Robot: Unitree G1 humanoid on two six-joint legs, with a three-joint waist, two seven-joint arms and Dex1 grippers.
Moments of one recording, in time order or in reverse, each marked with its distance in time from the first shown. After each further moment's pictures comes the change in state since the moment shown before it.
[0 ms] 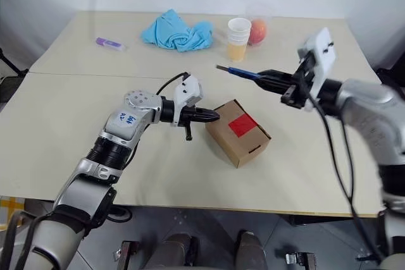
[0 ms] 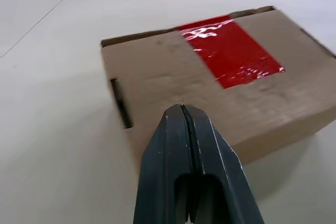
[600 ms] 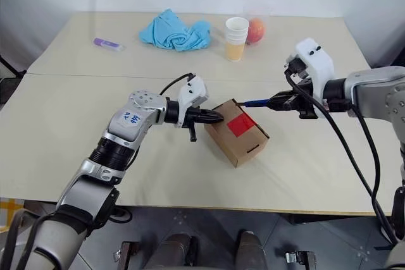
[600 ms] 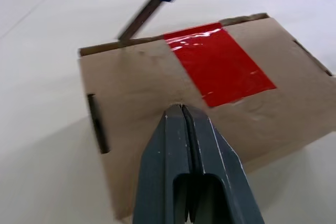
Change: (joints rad) left arm 0.002 -0.027 -0.037 -0.076 0.004 0.098 0.011; right arm -0.105 -0.008 0.036 -0.095 -0.061 0.523 -0.093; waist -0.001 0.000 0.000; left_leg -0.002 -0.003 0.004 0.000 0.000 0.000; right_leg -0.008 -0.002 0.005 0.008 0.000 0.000
